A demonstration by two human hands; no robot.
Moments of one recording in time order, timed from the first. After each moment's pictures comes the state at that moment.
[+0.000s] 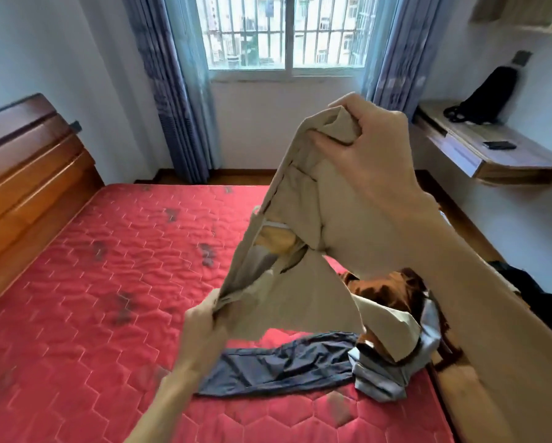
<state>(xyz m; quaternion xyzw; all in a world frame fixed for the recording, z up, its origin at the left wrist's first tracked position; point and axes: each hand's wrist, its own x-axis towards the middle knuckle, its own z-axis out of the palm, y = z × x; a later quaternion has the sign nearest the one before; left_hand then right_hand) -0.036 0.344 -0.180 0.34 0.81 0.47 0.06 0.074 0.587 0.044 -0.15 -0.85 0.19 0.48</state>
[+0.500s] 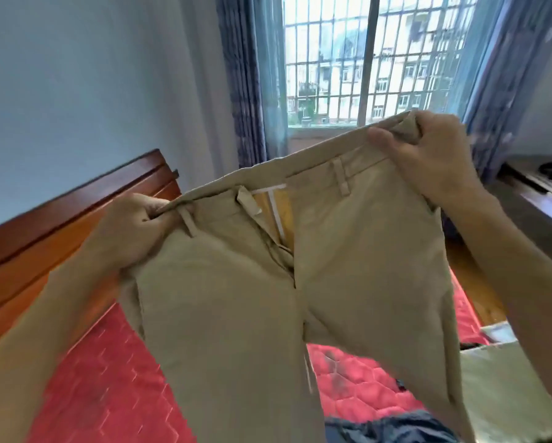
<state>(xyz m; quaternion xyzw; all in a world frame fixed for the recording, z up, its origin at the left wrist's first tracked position) -0.262 0.172 0.076 0.35 0.87 0.33 -0.07 -0.072 0.519 0.113 -0.11 -0.83 0.25 0.48</state>
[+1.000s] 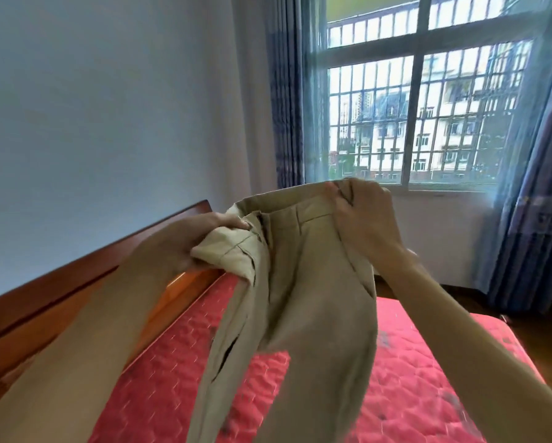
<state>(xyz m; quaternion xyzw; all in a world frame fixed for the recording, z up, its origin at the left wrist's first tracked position) -0.295 0.226 0.160 0.15 0.74 0.58 0.30 -0.200 0.450 0.134 -0.06 -0.82 0.26 0.51</state>
